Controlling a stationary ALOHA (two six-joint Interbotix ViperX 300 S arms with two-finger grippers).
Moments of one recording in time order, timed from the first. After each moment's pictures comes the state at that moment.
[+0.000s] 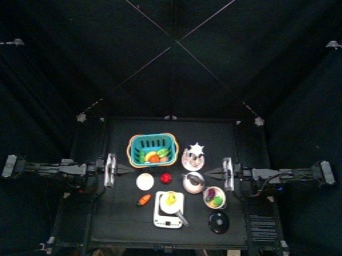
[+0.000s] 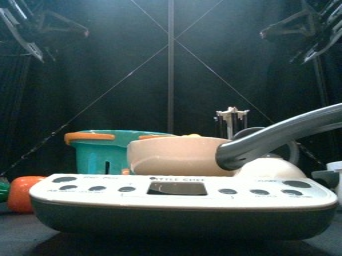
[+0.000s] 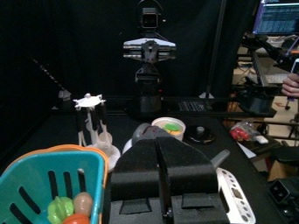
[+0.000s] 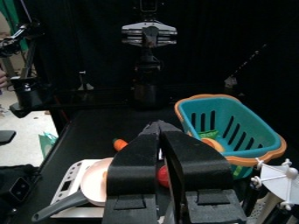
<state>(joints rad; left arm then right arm) 0.00 -0.97 1.19 0.00 -0.29 0.00 0.00 -0.97 1.18 0.00 -0.29 0.00</state>
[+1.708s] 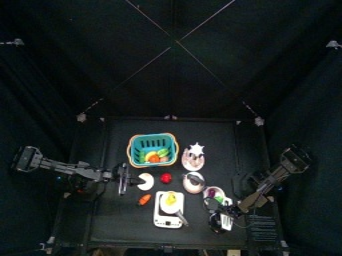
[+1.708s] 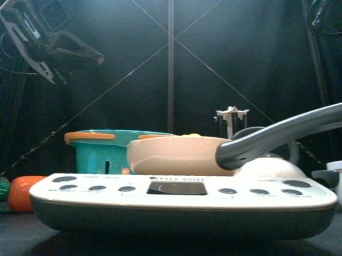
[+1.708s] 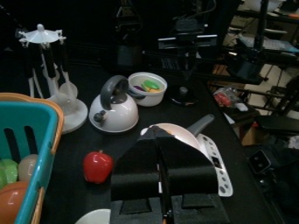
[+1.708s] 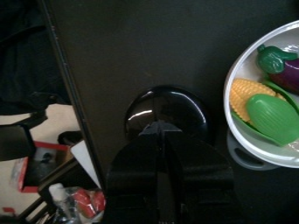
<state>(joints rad) -0.13 -0.60 1.18 -0.15 -0.45 0.00 0.75 -0.37 0.88 -0.22 0.63 1.17</state>
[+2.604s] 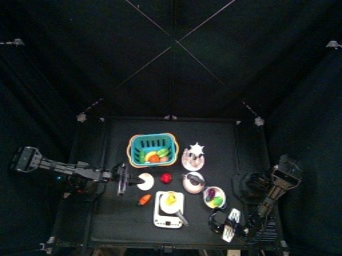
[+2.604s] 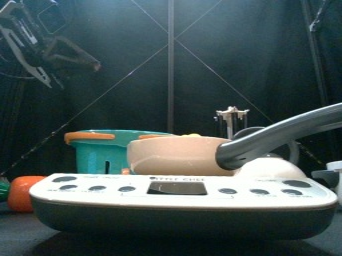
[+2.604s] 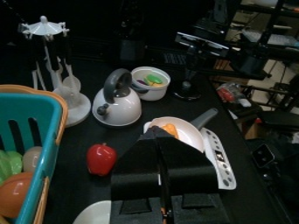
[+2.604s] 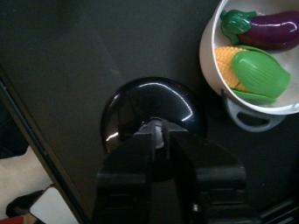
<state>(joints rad) -0.10 -0.61 1.20 -0.15 -0.45 0.00 1.08 -0.11 0.76 -0.58 0.94 1.89</state>
